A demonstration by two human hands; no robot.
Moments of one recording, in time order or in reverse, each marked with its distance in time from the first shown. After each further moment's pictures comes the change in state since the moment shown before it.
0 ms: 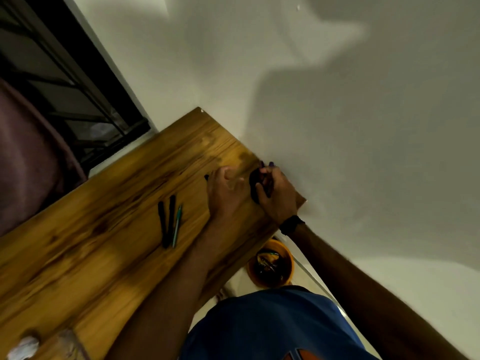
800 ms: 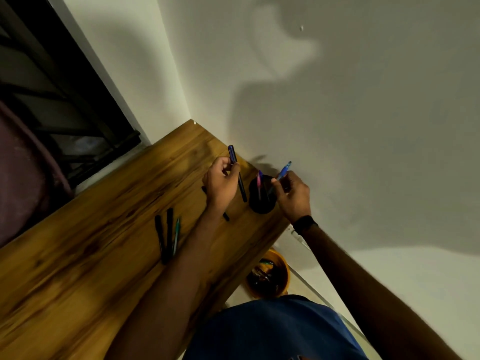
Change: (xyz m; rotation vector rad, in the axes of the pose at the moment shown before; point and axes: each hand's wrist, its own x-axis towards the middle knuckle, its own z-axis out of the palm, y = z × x) left_hand 0.039 0.031 -0.024 -0.290 -0.093 -0.005; right_hand 0.015 0.014 -0.018 -0.024 0.095 0.216
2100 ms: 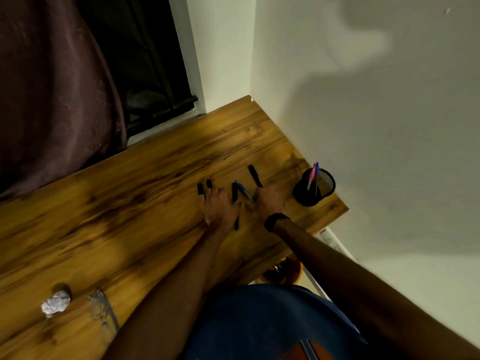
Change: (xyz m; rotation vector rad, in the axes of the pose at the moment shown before) left_hand -0.054 -0.135 -0.090 0.892 0.042 -0.179; right_hand -0.055 -0.061 0.154 -0.697 -0.620 -0.090
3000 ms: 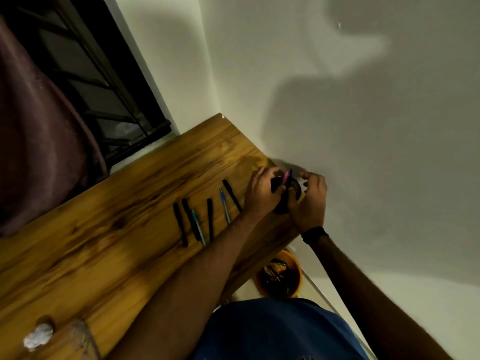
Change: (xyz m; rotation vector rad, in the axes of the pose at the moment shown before) left_hand -0.002 0.184 -0.010 -0.482 -0.067 0.445; right_hand -0.032 0.143 -0.067 0.559 0.797 -0.024
